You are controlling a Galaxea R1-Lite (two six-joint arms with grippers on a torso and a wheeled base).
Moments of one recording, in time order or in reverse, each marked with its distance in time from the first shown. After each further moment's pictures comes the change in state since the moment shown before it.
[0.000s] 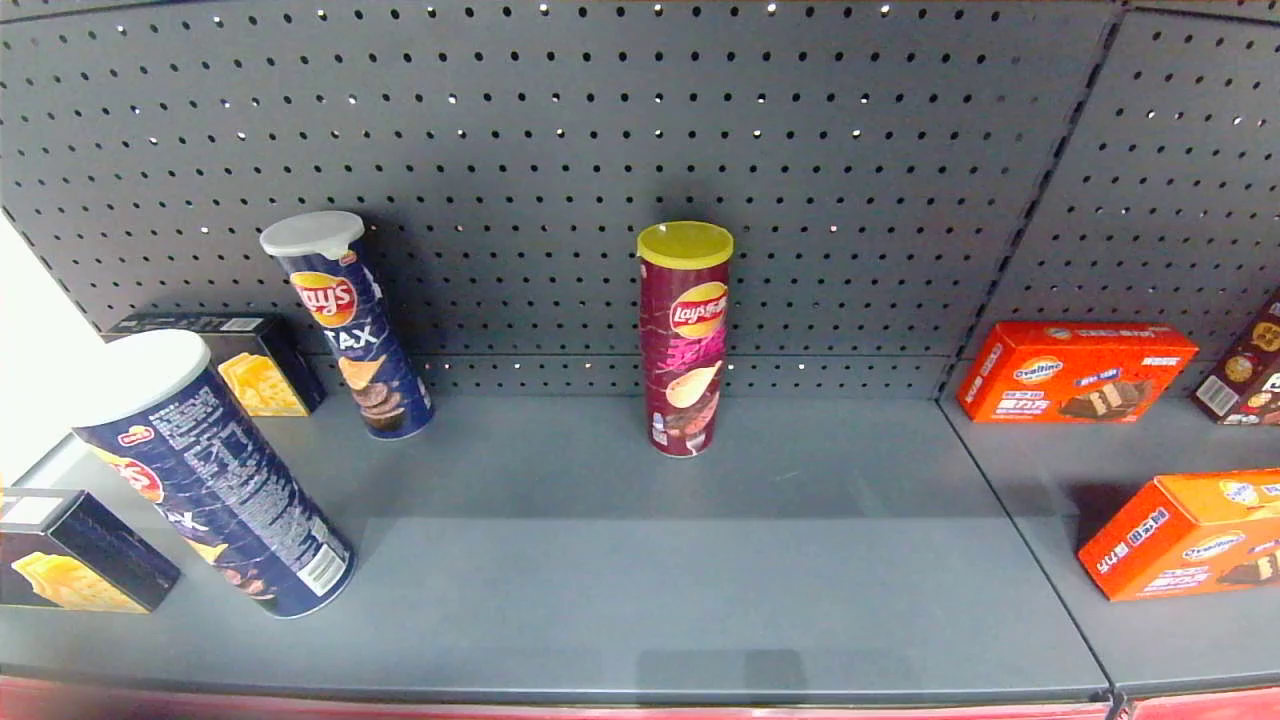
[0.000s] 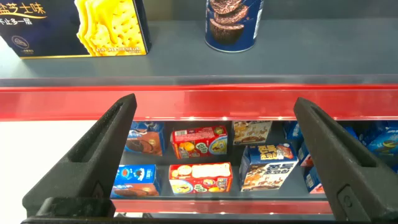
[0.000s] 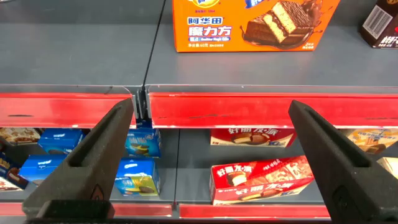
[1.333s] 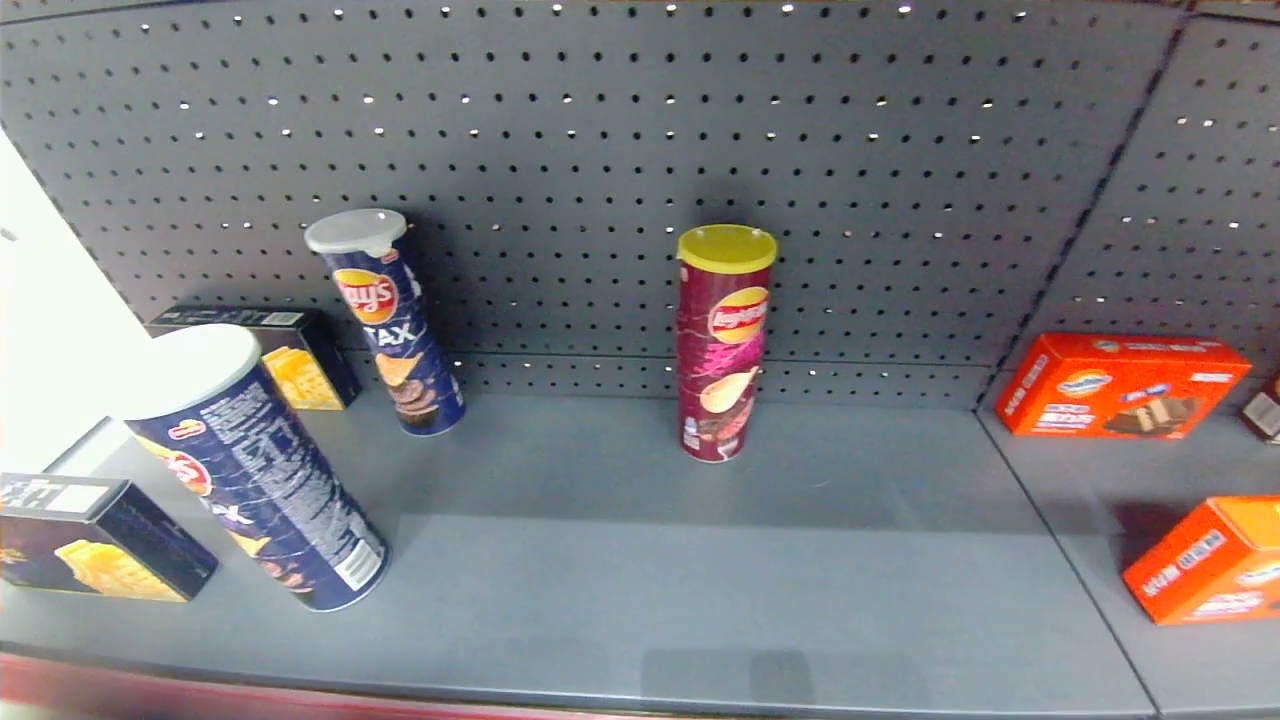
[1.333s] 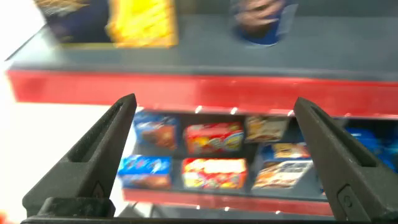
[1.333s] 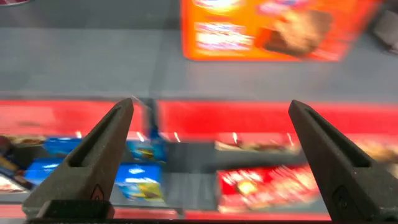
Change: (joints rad) left arm 0.000 0.000 0.000 0.001 0.000 0.000; right arm -0.002 0.000 0.000 0.000 -0.001 0.001
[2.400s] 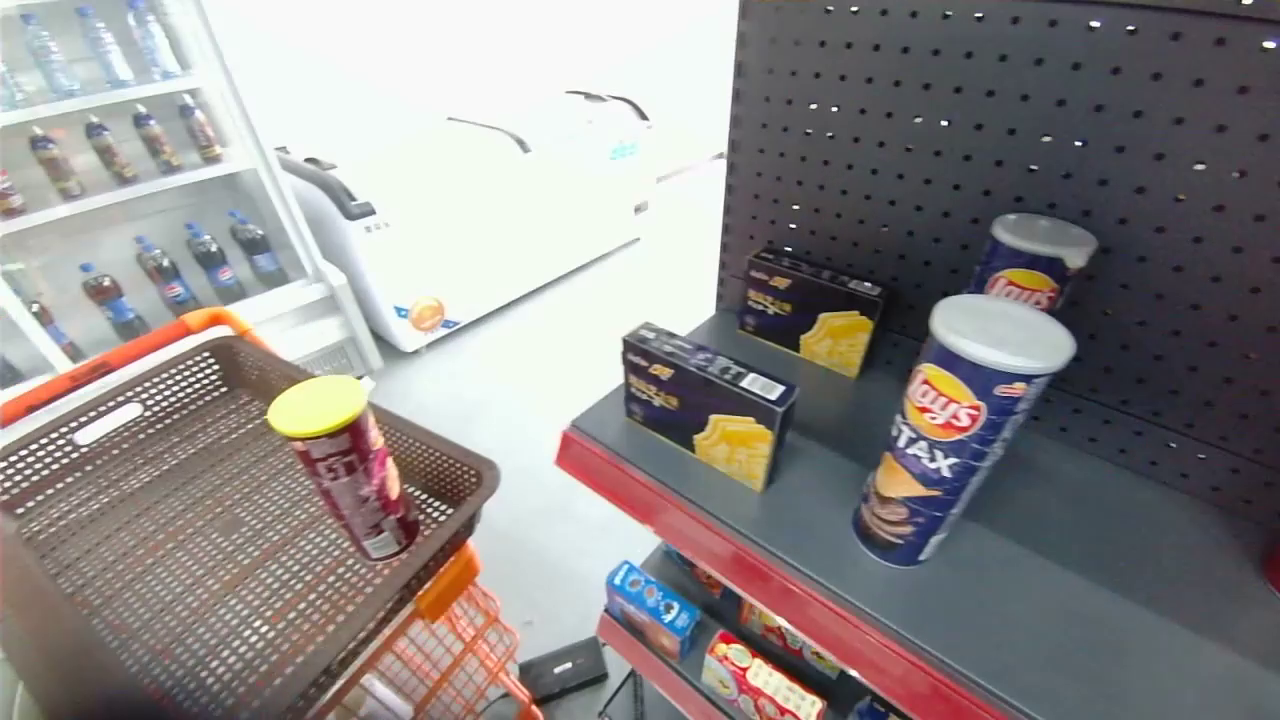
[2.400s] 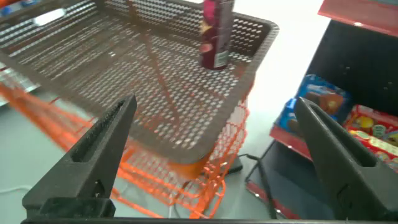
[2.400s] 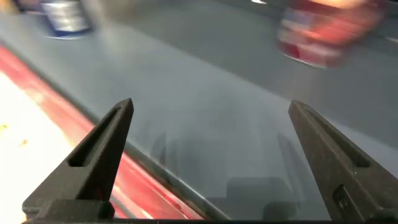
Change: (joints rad) left arm 0.000 0.000 0.000 -0.001 0.001 -0.001; right arm 0.001 0.000 0.000 0.000 -0.002 0.000
